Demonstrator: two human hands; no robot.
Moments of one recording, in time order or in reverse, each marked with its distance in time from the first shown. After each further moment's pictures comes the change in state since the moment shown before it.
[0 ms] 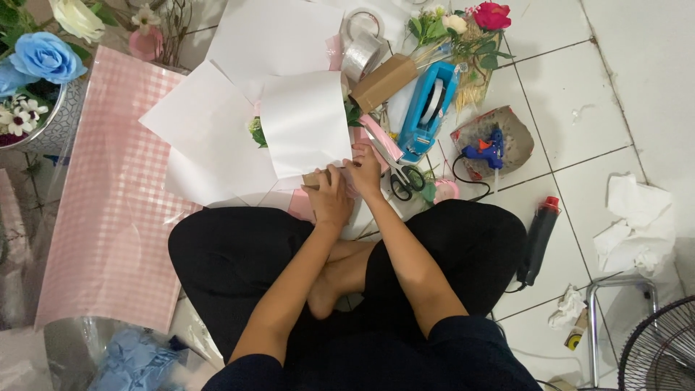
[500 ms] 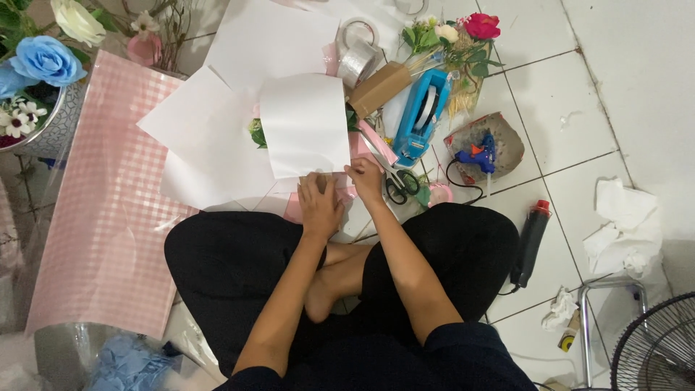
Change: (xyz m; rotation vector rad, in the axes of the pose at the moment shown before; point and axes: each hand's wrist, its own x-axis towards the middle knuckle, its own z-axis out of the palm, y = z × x) left_hand -0.030 -0.021 0.009 -0.773 0.431 -0.004; right_hand 0.021 0.067 0.005 0.138 -0.008 0.050
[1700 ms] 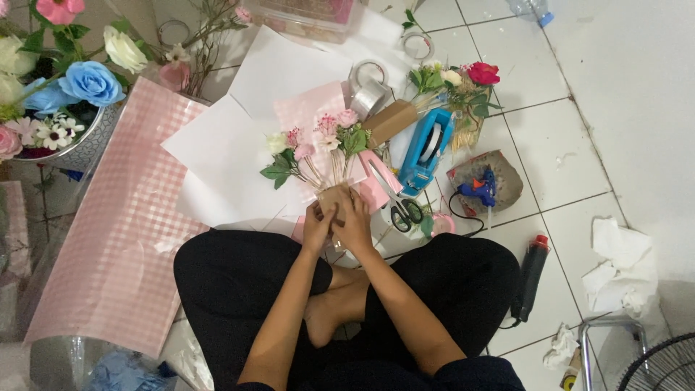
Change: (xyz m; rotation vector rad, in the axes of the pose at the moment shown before) left_hand 0.016 -0.020 -0.006 -0.994 -0.065 -0.578; right_hand -0.100 -0.097 0.020 -0.617 -0.159 -0.324
